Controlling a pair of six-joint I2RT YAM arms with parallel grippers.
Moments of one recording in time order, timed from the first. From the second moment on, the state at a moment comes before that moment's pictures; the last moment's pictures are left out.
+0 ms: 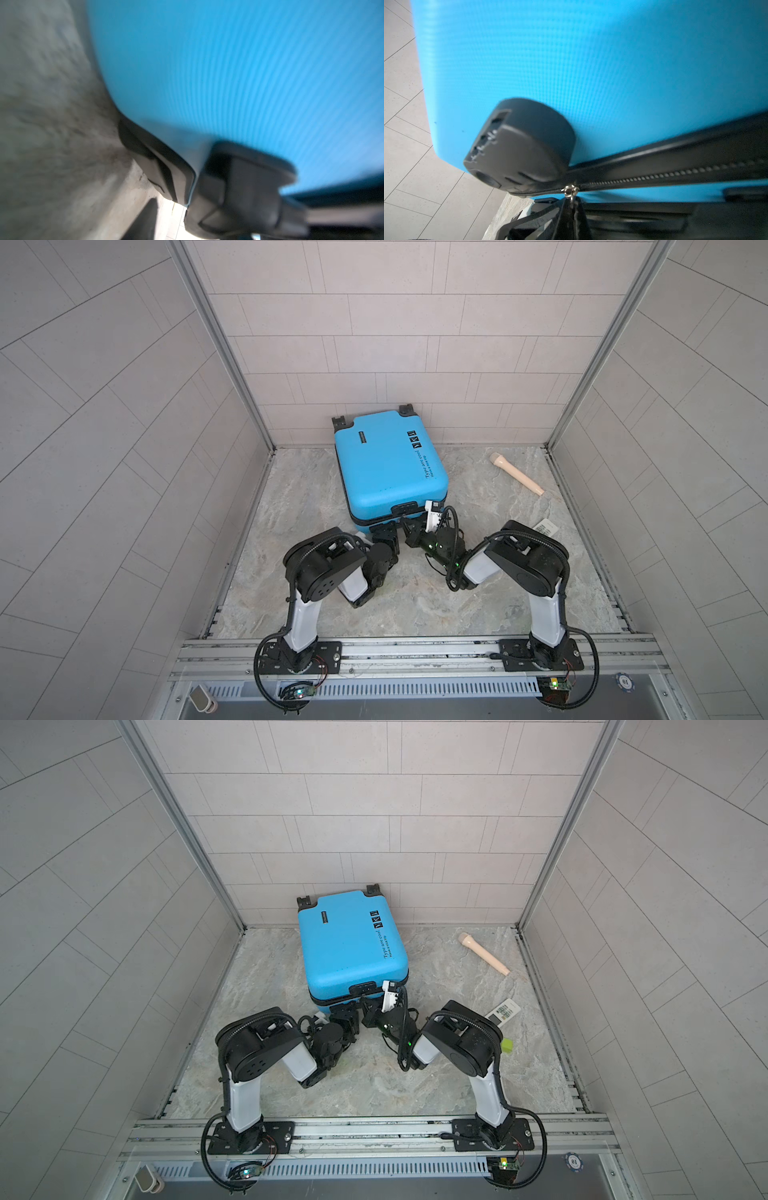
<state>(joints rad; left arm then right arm) -0.79 1.97 0.44 1.29 -0.50 -1.86 0.75 1.99 0.66 1.25 0.07 0.84</state>
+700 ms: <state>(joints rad) -0.79 1.91 0.36 1.31 -0.50 -1.83 0.54 1.83 0.46 1.25 0.02 0.82</state>
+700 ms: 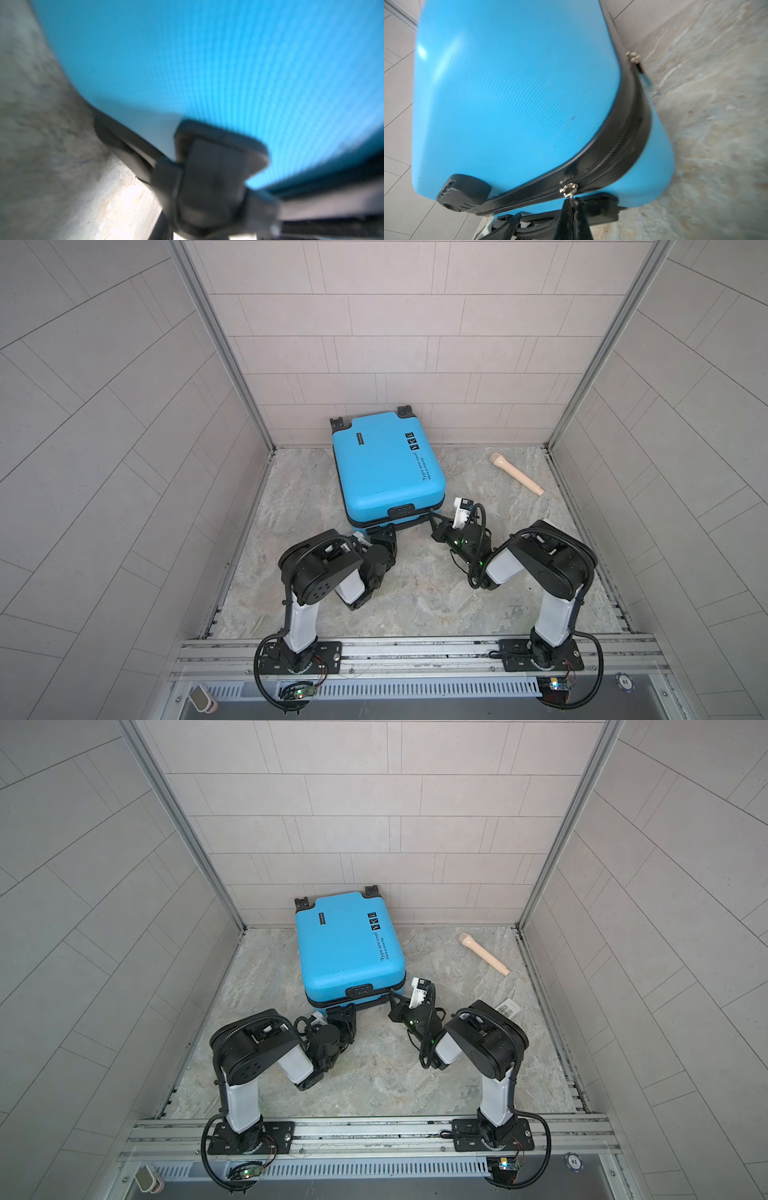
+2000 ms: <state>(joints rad) -0.72 1.75 0.21 1.26 -0.46 -1.79 0.31 1.84 1.14 0.18 -0.19 0.32</state>
